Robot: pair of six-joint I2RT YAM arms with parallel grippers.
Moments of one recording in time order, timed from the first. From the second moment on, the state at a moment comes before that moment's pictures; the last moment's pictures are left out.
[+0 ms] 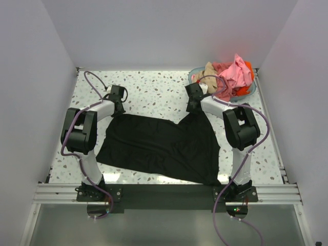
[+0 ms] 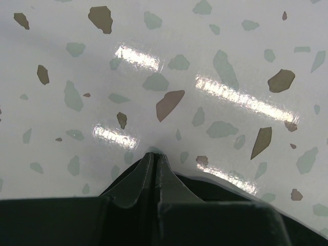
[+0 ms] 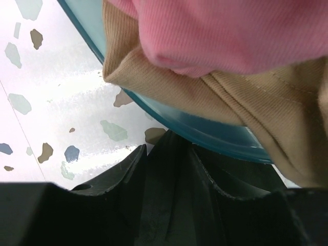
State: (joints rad) left arm -0.17 1.89 1.16 -0.27 -0.37 -0.45; right arm 0.41 2.03 1.39 -0.37 0.35 0.60
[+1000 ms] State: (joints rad) left arm -0.16 1.81 1.14 -0.24 -0.35 -0.45; right arm 0.41 1.87 1.35 -0.40 0.37 0.57
